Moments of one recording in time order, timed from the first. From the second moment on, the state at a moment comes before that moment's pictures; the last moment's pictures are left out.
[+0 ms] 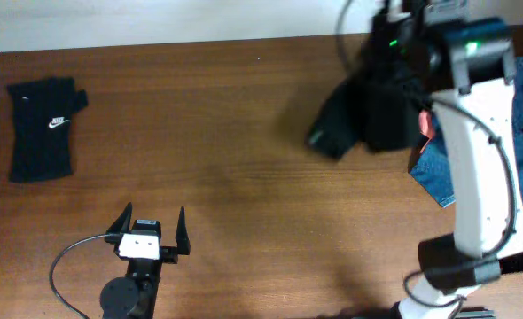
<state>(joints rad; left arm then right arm) -0.14 0.01 0.02 -0.08 -0.04 0.06 0.21 1.85 2.37 -1.29 0.21 0.08</state>
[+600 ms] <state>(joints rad) -0.14 0.01 0.02 -0.08 -0.04 0.06 0.72 1.82 2.40 -1.22 0.05 -0.08</state>
